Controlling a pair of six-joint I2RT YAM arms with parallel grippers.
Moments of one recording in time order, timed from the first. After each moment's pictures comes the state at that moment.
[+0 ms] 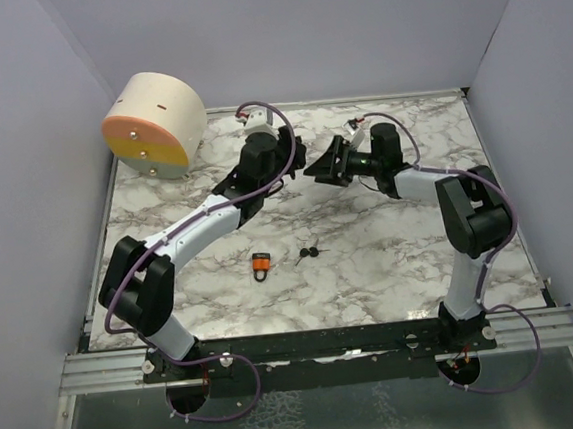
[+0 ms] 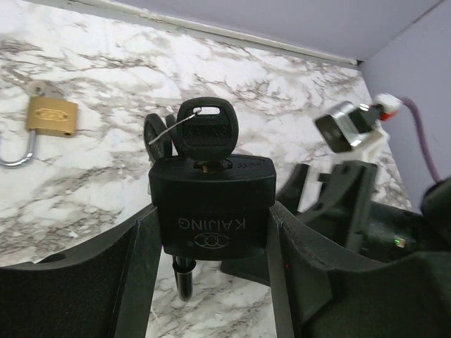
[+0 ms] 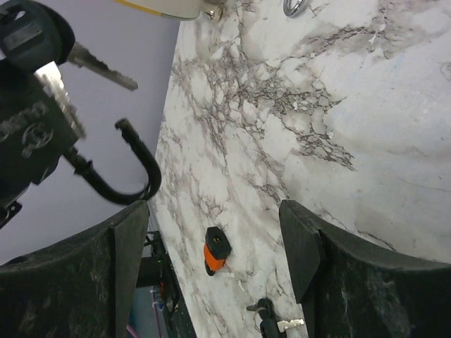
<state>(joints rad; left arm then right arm) -0.65 1.61 1.18 0.16 -0.23 -0.61 0.29 1.92 1.10 0.48 -0.82 0.84</state>
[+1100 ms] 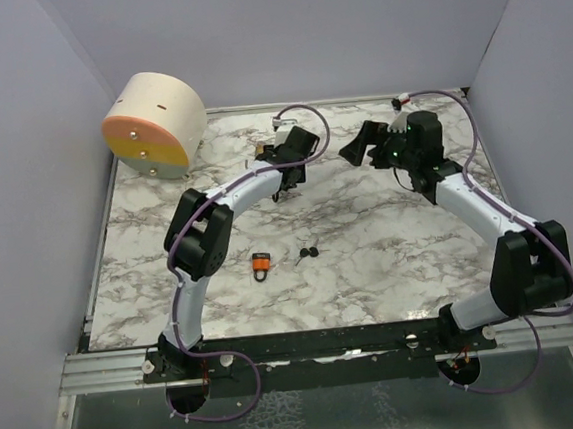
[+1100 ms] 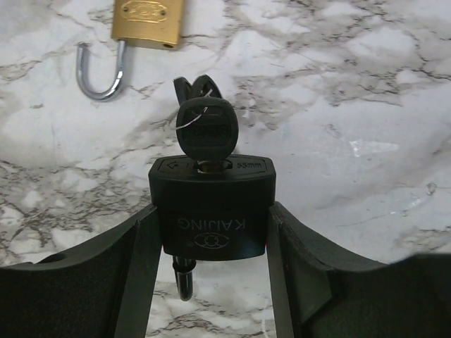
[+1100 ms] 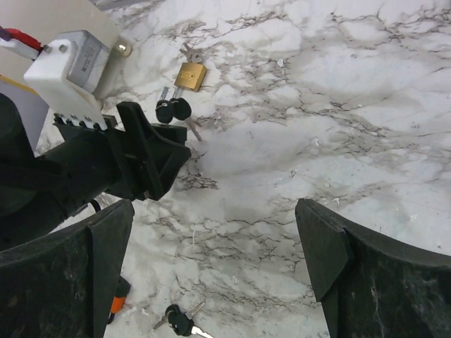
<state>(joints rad) -0.63 2.10 1.66 -0.46 -0.50 -0.48 0.23 1.47 1.02 0.07 -0.33 0.44</state>
